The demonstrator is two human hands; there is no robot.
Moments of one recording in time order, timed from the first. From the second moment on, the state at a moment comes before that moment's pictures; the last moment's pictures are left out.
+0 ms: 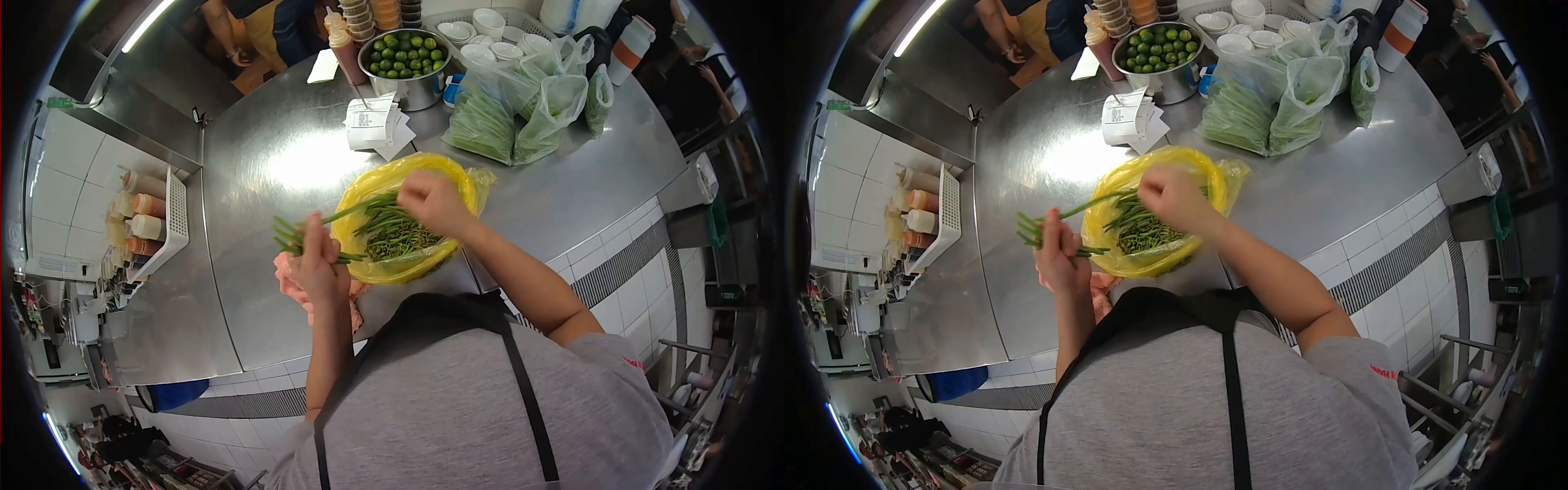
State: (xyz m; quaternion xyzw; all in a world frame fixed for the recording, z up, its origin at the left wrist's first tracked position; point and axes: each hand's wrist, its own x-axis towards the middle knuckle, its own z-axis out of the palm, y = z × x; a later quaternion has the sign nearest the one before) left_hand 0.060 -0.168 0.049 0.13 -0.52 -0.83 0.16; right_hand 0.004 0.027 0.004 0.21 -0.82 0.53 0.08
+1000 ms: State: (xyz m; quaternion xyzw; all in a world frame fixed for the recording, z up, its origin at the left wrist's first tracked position) left_hand 0.031 -0.161 0.054 -0.17 -0.93 -0.34 0.04; right_hand 0.019 0.050 0.014 0.28 -0.84 0.47 0.04
